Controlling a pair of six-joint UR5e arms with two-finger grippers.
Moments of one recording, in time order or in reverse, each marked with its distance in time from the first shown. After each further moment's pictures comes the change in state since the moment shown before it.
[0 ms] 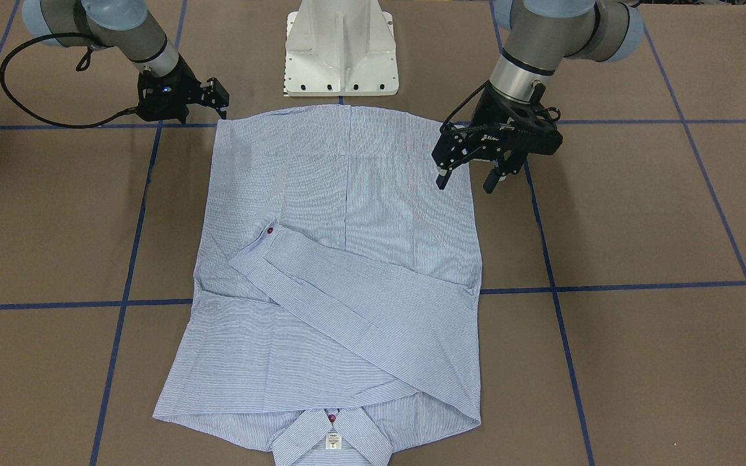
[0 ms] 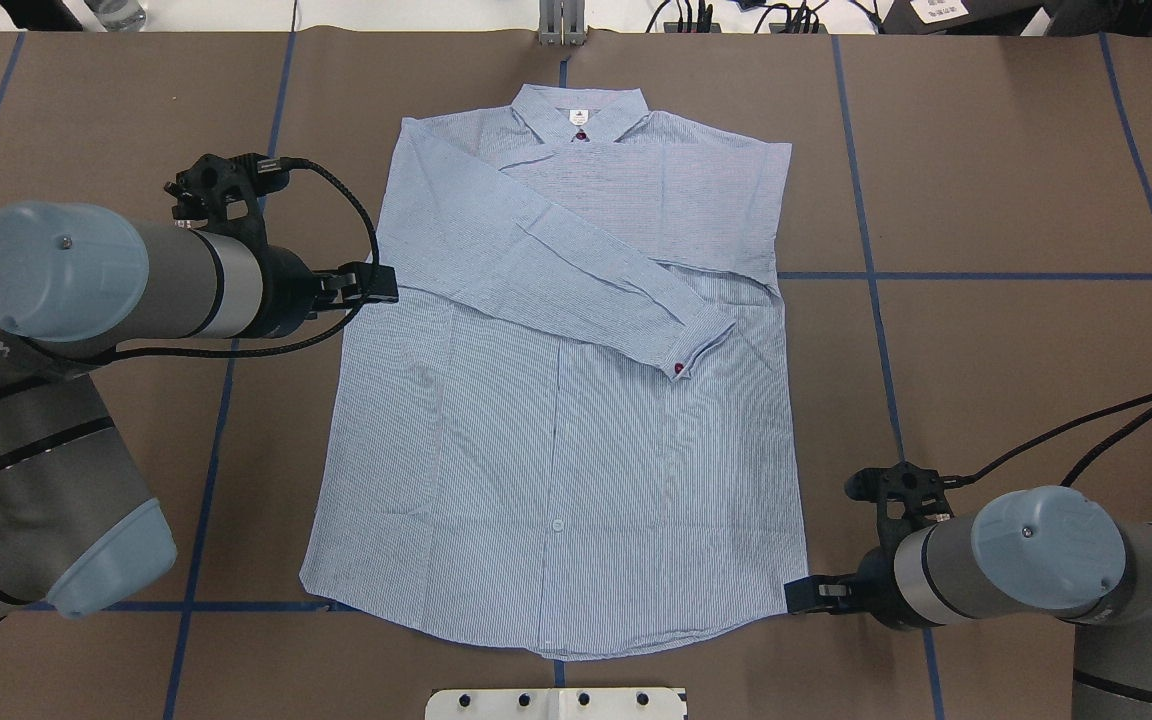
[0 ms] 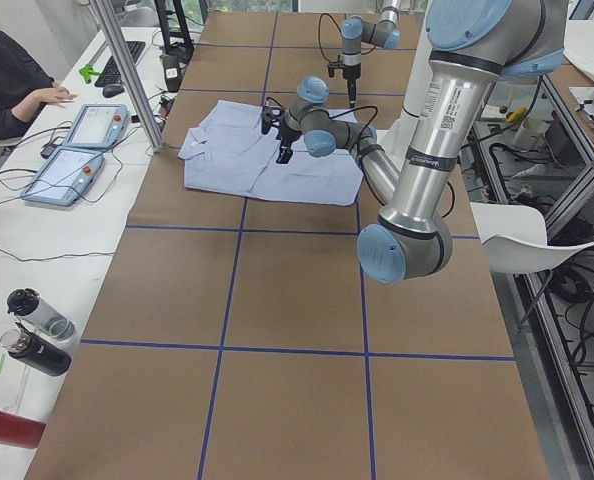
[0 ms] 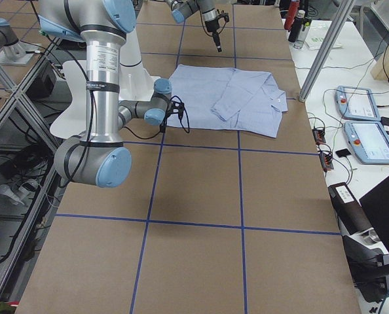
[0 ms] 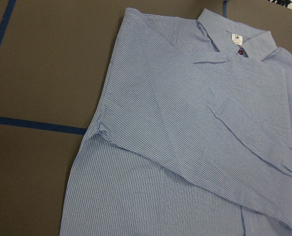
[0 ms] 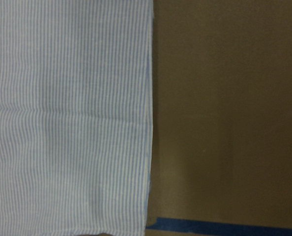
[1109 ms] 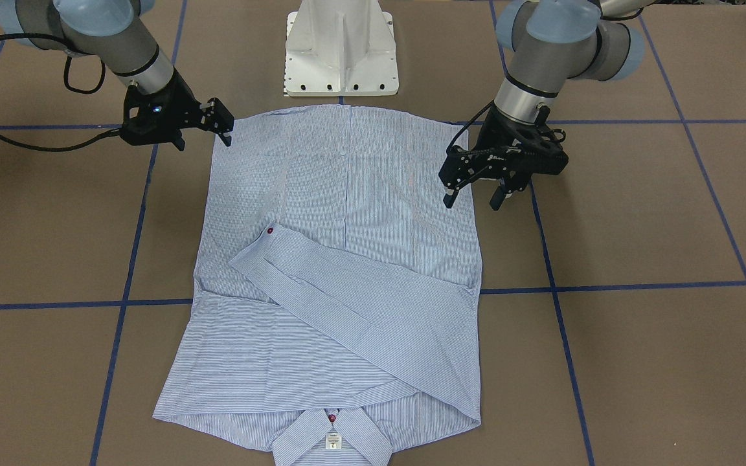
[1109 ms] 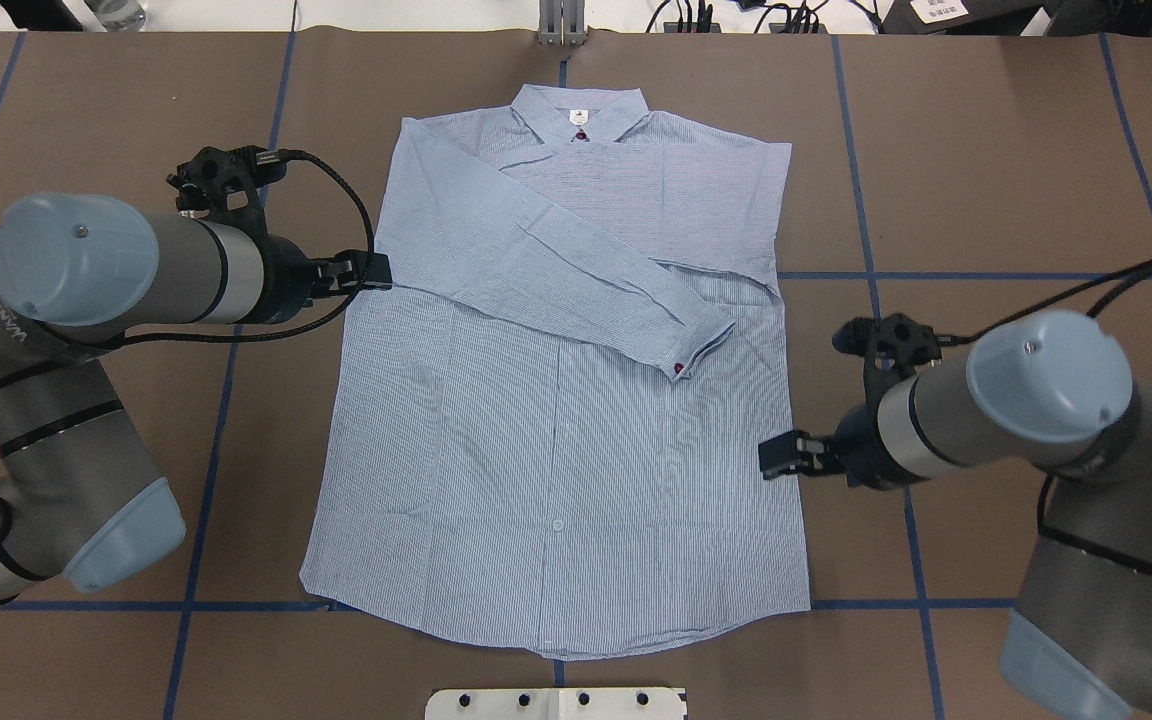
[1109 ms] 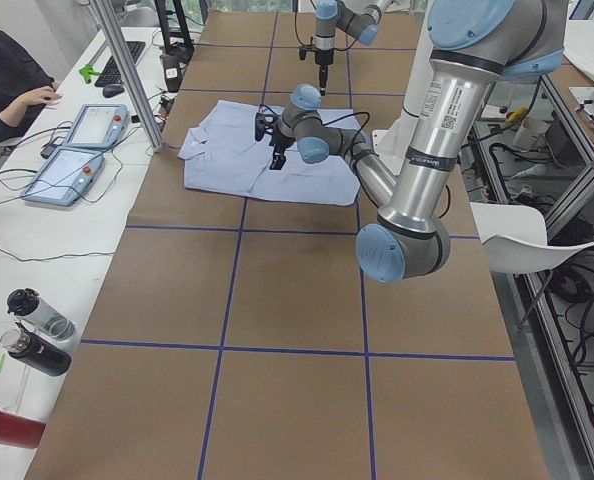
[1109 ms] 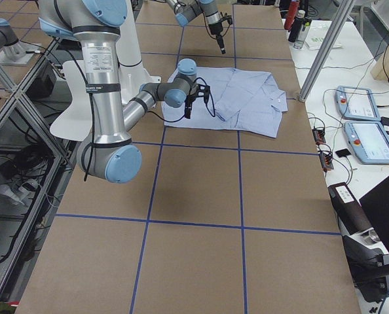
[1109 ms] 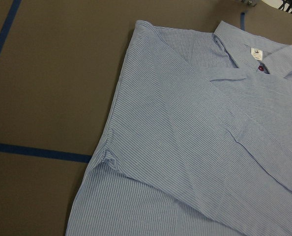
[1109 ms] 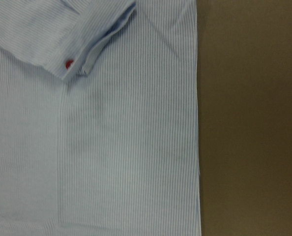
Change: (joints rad) left arm -0.019 -0.001 0.042 -0.027 0.002 0.001; right arm 0.209 0.131 0.022 -0.133 0.080 -0.076
